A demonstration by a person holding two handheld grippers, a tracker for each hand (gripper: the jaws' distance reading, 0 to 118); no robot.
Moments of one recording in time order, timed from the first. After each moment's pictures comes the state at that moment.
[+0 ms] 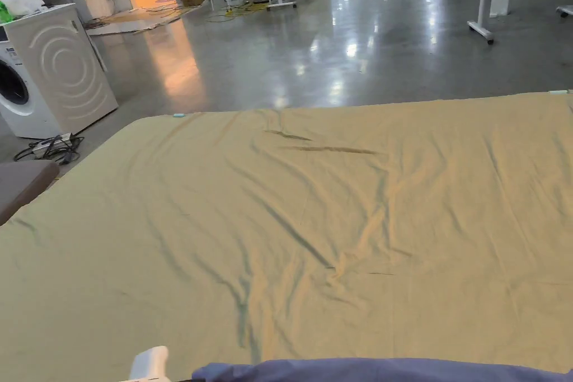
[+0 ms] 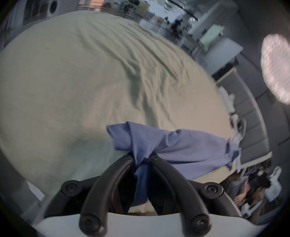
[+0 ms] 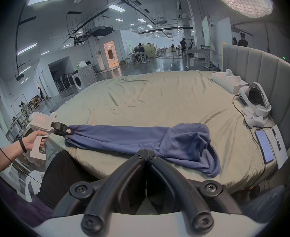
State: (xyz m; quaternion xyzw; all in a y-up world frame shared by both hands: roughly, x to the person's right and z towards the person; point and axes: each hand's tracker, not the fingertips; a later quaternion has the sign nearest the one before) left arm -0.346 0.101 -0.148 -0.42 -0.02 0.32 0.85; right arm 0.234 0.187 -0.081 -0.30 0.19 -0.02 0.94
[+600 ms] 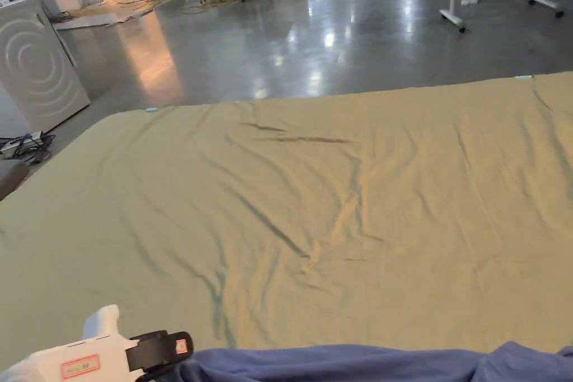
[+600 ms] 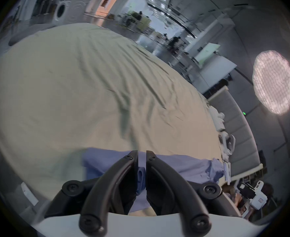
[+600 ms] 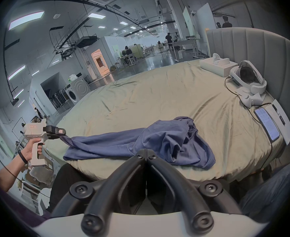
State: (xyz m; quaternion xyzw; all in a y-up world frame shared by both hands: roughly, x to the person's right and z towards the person) left arm -0.332 0.141 -0.178 -0.38 -0.04 0.32 0.87; right arm 0.257 0.175 -0.087 -0.31 0.16 -0.11 0.93
